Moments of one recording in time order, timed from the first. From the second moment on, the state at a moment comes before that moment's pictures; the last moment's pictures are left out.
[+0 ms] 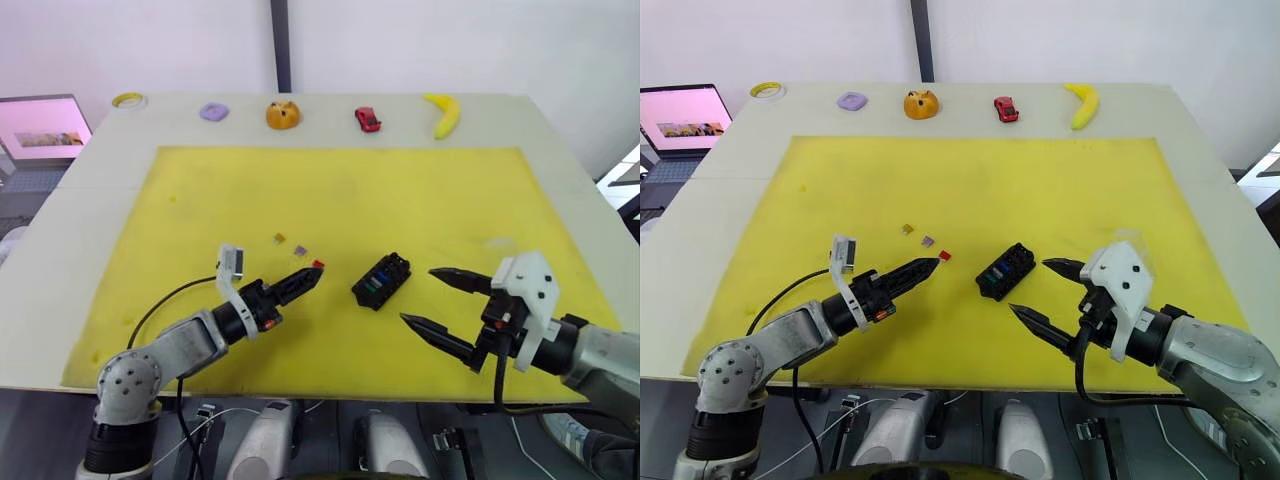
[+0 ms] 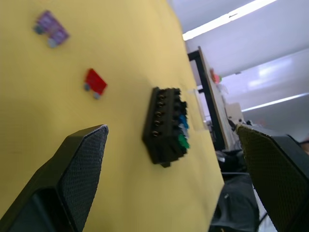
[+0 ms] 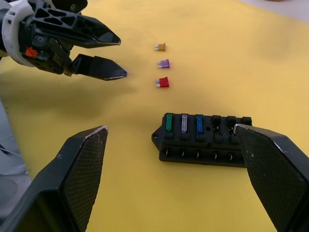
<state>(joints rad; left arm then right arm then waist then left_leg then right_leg) -0.08 0.35 0.10 -0.36 -1.60 0.93 0.10 0.20 -0.84 -0.42 -0.90 0.89 0.80 0.54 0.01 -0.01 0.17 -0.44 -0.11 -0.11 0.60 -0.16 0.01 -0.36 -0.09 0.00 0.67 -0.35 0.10</state>
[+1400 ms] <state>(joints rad) -0.17 0.16 0.03 -0.28 -1.46 0.86 0.22 0.14 -0.85 -0.38 -0.92 0.93 0.80 0.48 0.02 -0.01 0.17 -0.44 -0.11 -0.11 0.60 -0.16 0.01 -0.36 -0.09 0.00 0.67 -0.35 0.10</state>
